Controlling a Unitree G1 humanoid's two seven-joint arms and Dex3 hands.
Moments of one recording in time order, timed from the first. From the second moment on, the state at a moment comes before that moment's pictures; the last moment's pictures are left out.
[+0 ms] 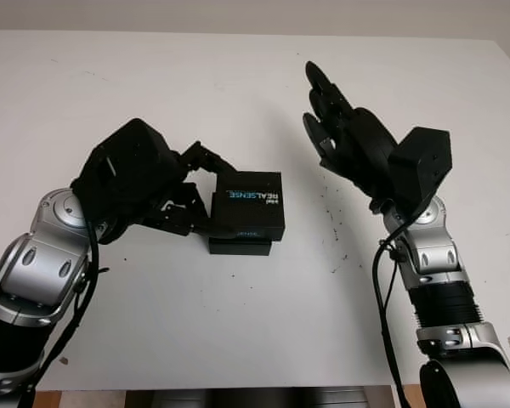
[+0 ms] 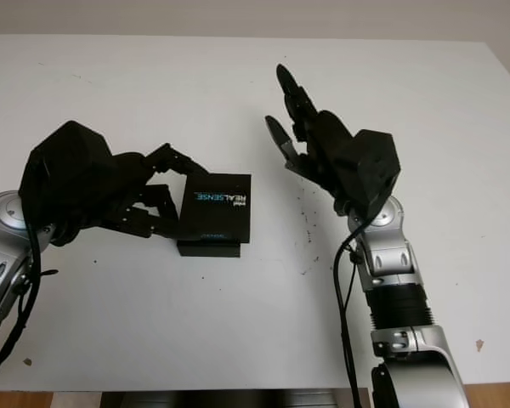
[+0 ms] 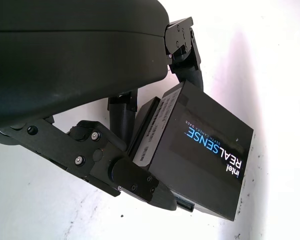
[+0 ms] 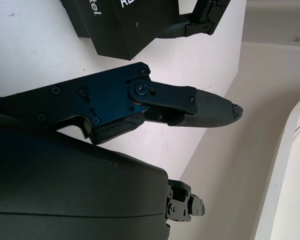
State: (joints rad) left arm -0.53 0.65 -0.15 -0.41 -0.04 0.95 -0.56; right arm -0.60 -0.28 -0.02 0.30 0.05 0.00 0.34
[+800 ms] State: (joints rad) left arm -0.51 0.71 -0.11 -0.46 -0.06 1.01 -0.56; right arm -0.60 -0.28 -0.02 0.32 0.05 -0.02 0.36
